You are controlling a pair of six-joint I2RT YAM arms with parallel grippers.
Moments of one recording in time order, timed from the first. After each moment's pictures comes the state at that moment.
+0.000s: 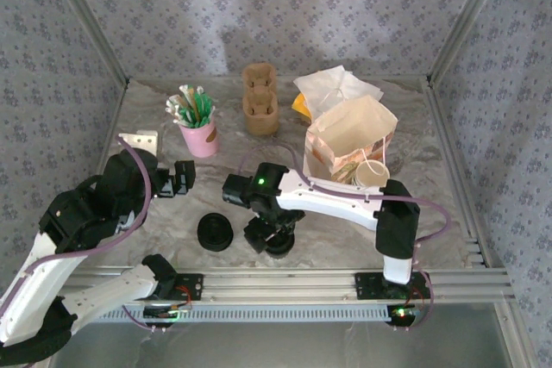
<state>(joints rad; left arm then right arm) -0.79 0.81 1.35 -1.24 -0.53 -0.49 1.22 1.84 1.65 -1.43 -0.04 0.49</state>
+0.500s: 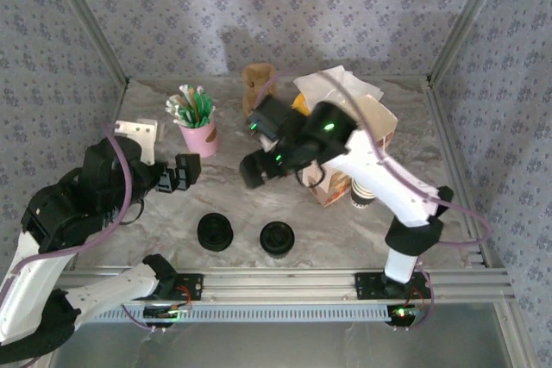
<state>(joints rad) -0.78 0.88 1.53 -1.24 -0.32 -0.44 1.02 1.75 2.30 -1.58 0.03 0.53</state>
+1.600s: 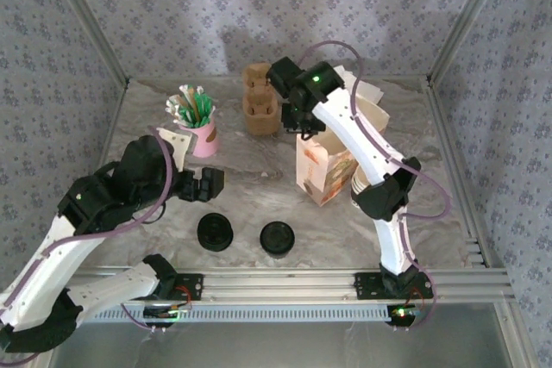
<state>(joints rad) -0.78 0.88 1.37 -1.19 -0.14 -0.44 0.73 2.06 2.43 -1.67 0.23 0.72</state>
